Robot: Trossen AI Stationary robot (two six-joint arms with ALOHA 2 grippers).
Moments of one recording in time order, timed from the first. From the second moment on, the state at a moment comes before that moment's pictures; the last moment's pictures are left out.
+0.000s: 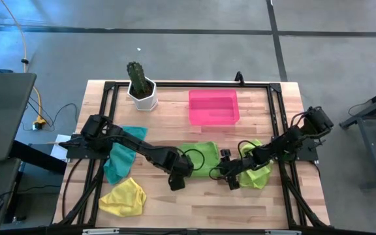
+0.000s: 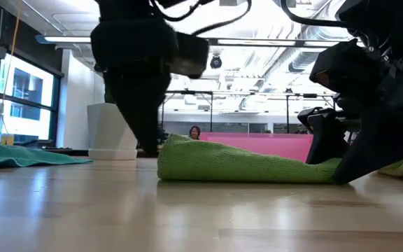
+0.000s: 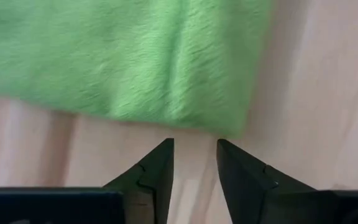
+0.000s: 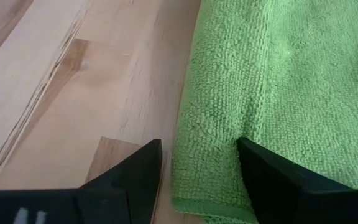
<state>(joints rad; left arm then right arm) -0.20 1.97 1.34 -0.73 -0.10 -0.56 0.43 1.64 0.52 0.29 0.15 0.13</state>
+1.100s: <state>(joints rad) -0.30 2.07 1.44 -0.65 -0.39 -0.28 0.43 1.64 0.52 0.32 0.15 0.15</state>
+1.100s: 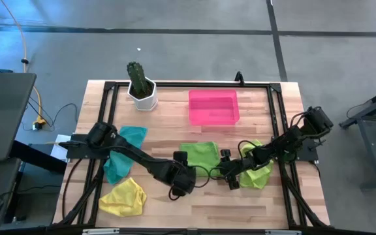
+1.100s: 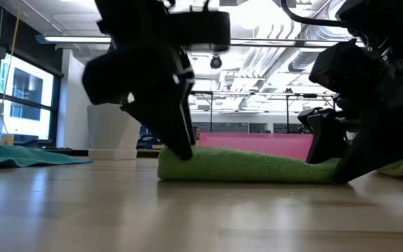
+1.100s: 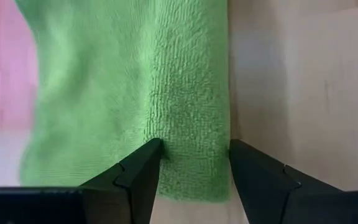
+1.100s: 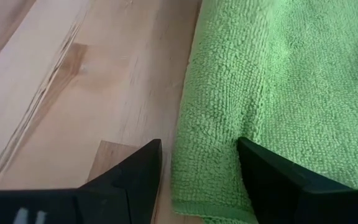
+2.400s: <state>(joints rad) -0.29 2.11 1.44 -0.64 -0.15 -0.66 0.42 1.64 0.52 0.31 0.14 0.38</state>
